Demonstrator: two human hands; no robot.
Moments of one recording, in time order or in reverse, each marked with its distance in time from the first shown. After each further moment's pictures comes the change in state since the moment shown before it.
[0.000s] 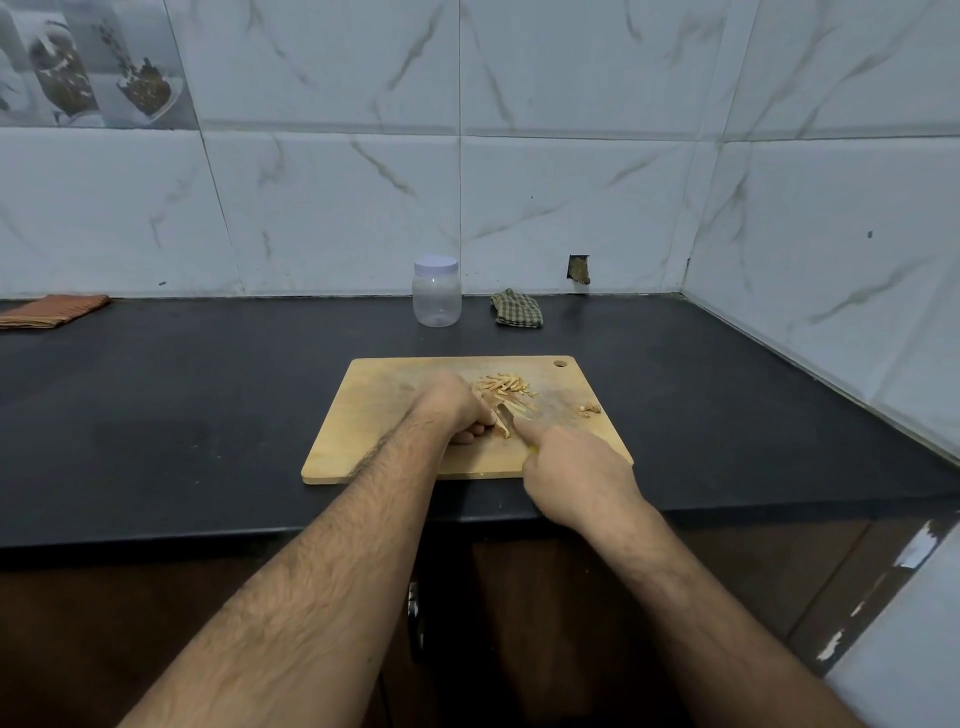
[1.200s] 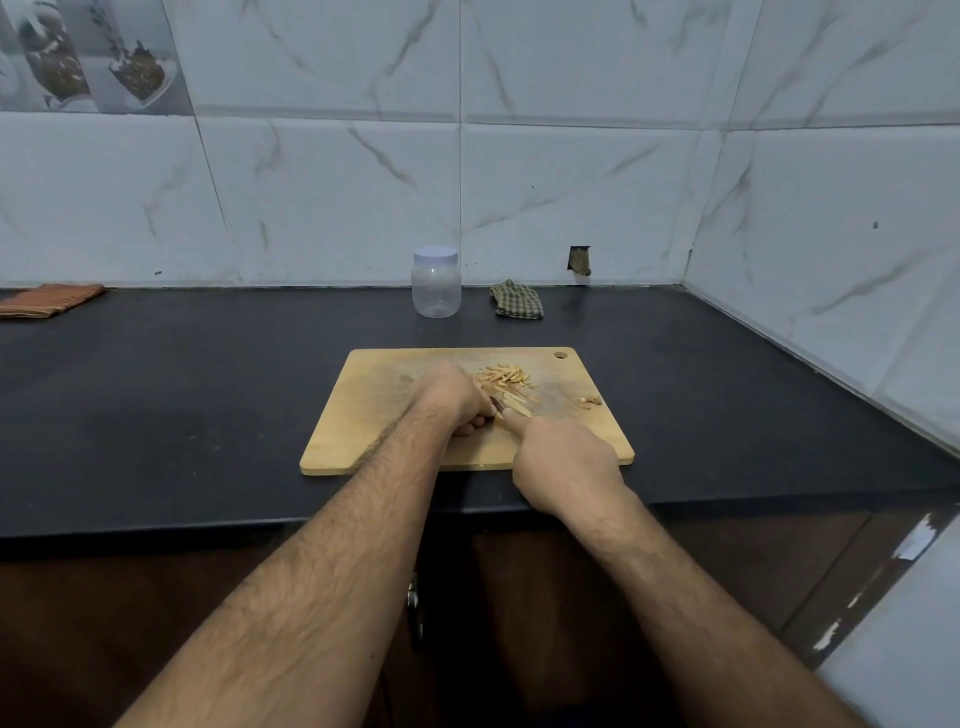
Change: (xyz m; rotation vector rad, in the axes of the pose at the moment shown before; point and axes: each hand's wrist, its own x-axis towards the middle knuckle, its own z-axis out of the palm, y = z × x) left_hand -0.010 0.002 -0.001 0.061 0.000 0.016; right_hand 0.008 -0.012 0.004 -0.101 -0.070 -0.011
